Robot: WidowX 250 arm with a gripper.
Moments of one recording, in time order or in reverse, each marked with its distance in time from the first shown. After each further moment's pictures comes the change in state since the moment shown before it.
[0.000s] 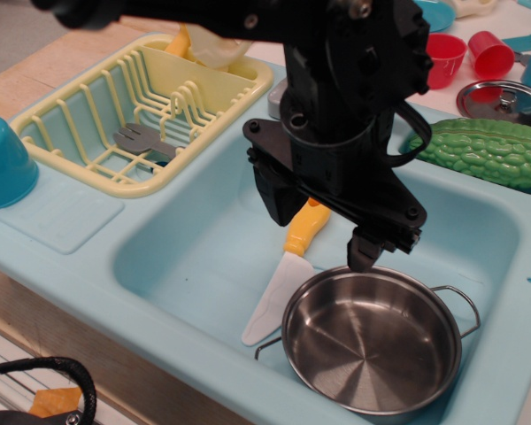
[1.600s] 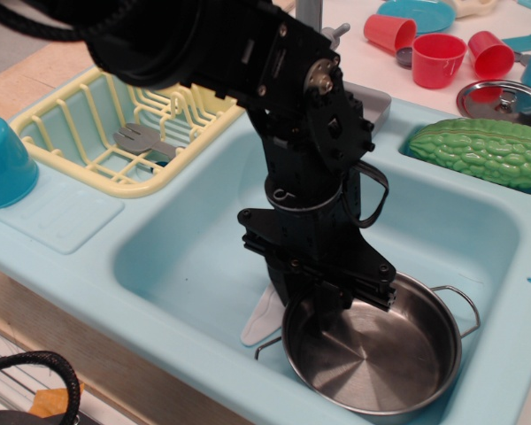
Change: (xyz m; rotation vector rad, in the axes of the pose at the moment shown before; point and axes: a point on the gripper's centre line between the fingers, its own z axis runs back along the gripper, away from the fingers) arm -0.027 -0.004 -0.057 -0.173 0.196 0.082
